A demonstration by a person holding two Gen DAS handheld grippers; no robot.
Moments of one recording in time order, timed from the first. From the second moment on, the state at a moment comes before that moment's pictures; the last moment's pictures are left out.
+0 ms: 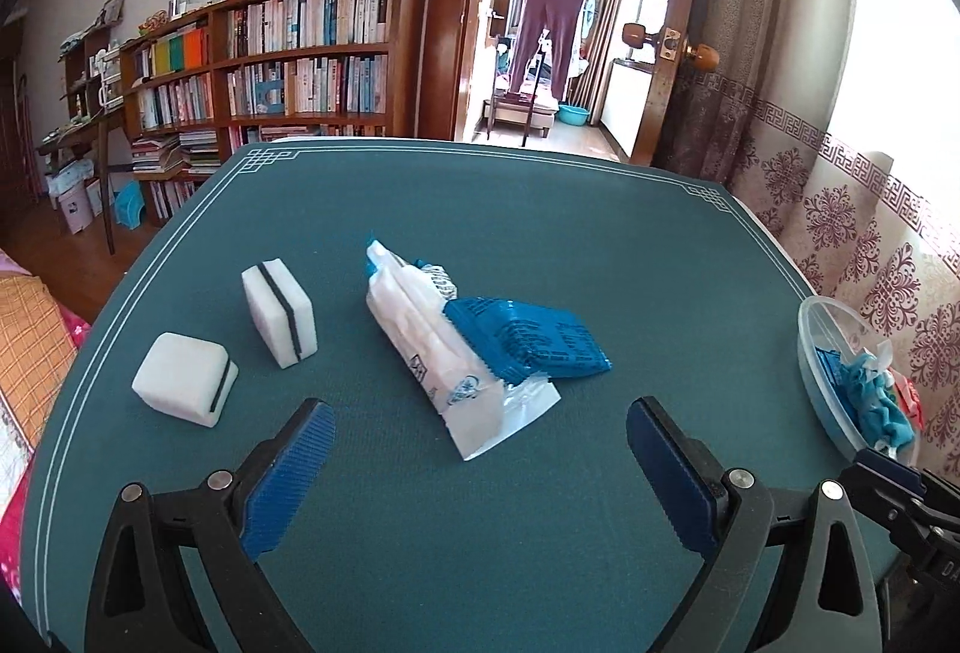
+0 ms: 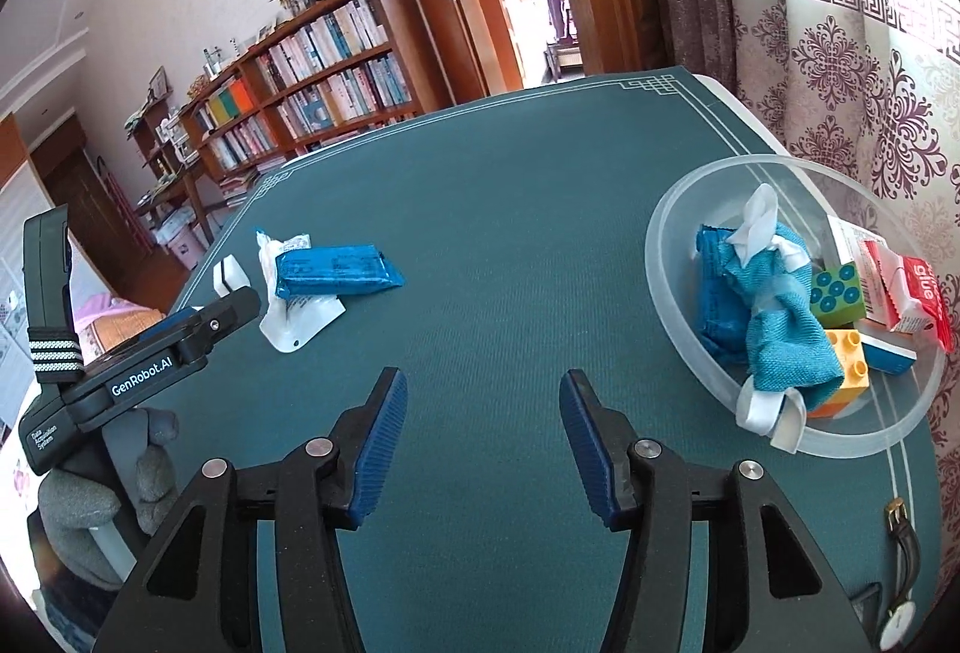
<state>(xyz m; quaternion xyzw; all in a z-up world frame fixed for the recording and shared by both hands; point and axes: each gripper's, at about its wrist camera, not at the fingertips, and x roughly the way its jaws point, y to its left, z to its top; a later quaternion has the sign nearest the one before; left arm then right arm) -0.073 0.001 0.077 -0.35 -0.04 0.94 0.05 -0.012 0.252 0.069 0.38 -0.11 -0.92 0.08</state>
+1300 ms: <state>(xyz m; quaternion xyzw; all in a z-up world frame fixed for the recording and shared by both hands) -0.124 -0.136 0.025 -0.40 -0.04 0.91 -0.09 -0.043 0.187 0.033 0.44 -0.07 -0.89 0.12</state>
